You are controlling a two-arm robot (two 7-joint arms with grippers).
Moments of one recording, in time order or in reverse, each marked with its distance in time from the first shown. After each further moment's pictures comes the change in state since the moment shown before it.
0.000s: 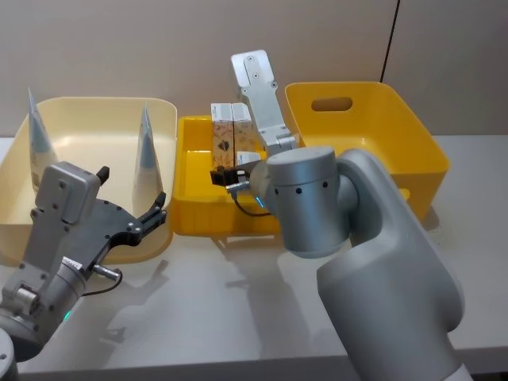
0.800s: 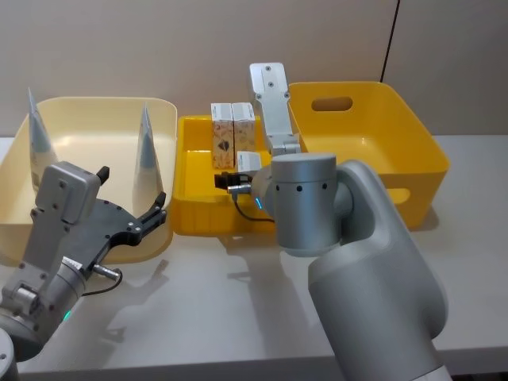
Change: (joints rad) left arm 0.000 0.000 0.000 0.000 0.000 0.000 0.000; right arm -0.007 -0.087 0.109 0.082 0.018 -0.048 -0.045
